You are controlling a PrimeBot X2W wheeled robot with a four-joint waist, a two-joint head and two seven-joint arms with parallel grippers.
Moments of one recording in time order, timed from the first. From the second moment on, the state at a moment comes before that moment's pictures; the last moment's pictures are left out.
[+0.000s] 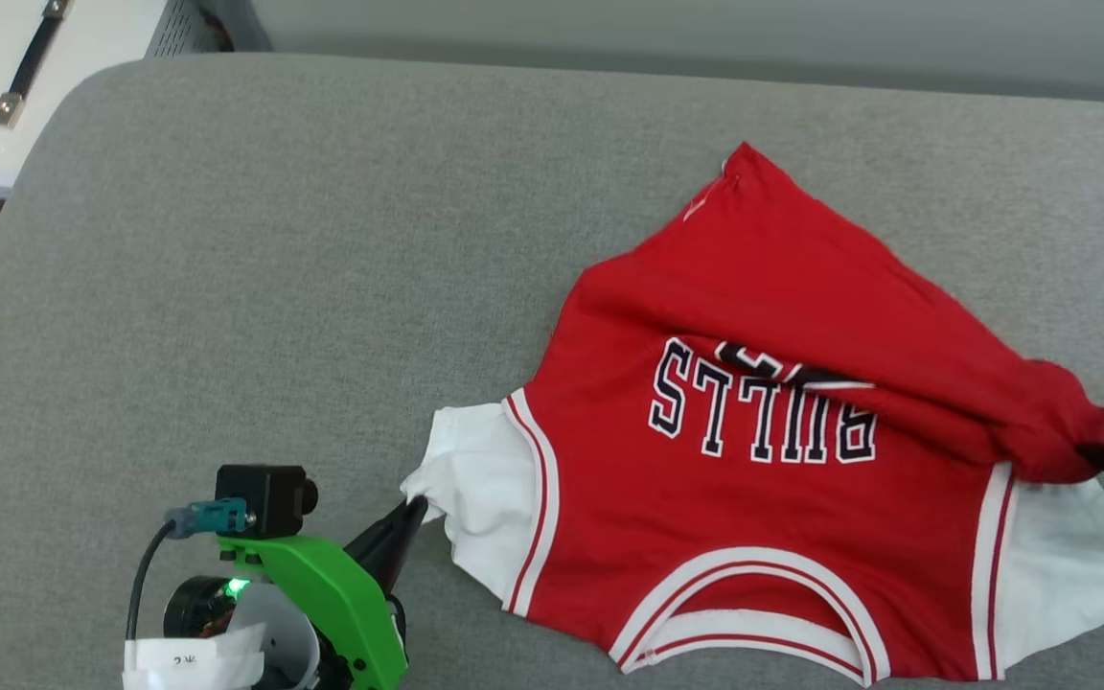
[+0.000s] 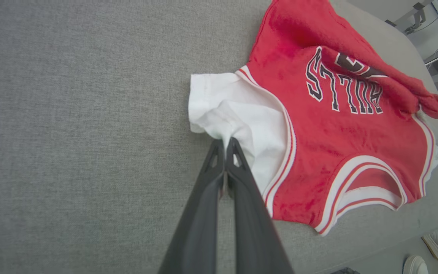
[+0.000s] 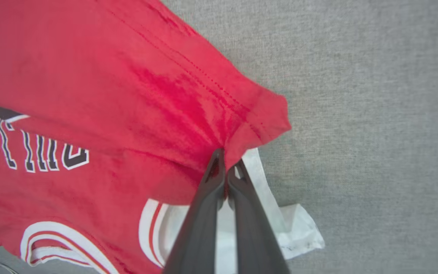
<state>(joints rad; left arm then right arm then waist) -0.06 0.48 -0.46 -0.16 -0.84 0.14 0.28 -0.40 -0.30 -0.29 0.21 0.40 0.13 1.16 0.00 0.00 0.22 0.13</state>
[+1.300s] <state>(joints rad) -0.02 0.44 -0.48 -0.15 -0.85 0.15 0.23 -0.22 -0.32 -0.18 -0.15 0.53 0.13 1.20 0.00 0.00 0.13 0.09</state>
